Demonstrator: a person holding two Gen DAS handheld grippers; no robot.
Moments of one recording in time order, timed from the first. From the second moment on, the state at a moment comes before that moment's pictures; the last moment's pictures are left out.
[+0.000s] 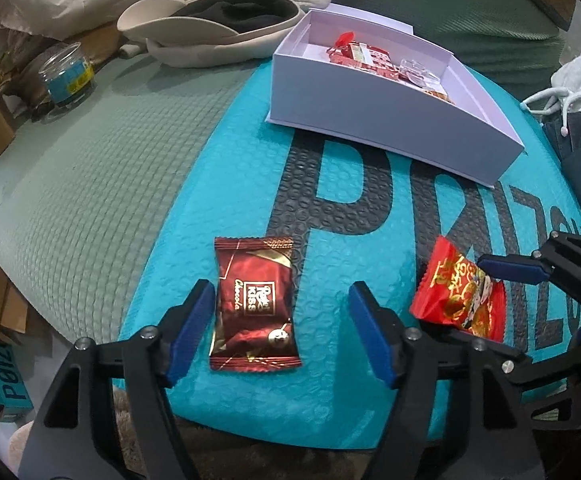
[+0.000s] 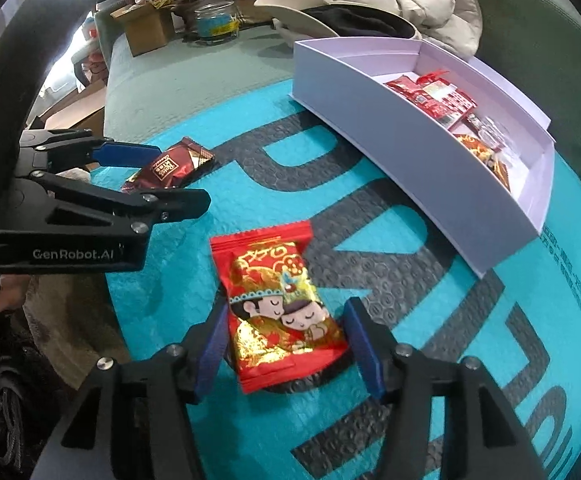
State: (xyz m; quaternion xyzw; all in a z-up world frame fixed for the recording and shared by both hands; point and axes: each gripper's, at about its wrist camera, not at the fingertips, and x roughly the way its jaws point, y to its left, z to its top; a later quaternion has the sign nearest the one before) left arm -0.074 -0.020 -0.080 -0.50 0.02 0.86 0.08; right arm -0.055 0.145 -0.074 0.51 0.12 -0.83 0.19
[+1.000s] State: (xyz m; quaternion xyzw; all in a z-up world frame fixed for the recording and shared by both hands) left arm -0.067 -0.045 -0.072 -0.50 -0.02 0.87 0.04; right arm -0.058 0.134 -0.072 0.51 0.11 -0.83 0.20
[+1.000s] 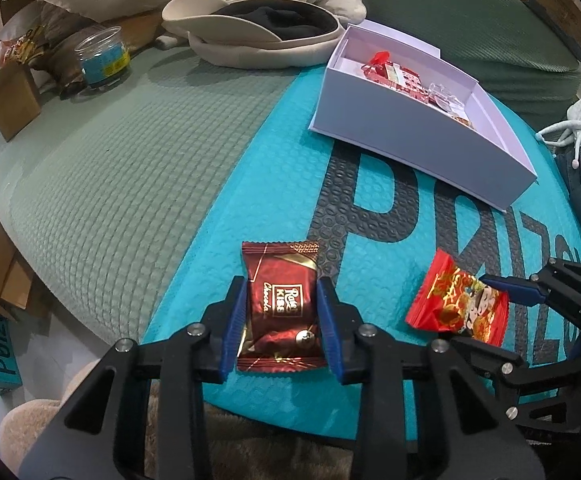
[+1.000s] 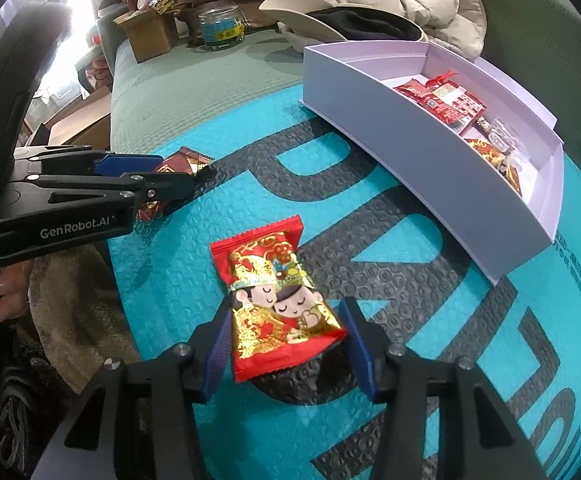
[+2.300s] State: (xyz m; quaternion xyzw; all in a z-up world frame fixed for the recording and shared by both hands) left arm -0.057 -0.082 -0.016 -0.45 -0.02 0.89 -0.01; right arm -0.078 0.088 -0.020 0.44 0.14 -0.85 0.25
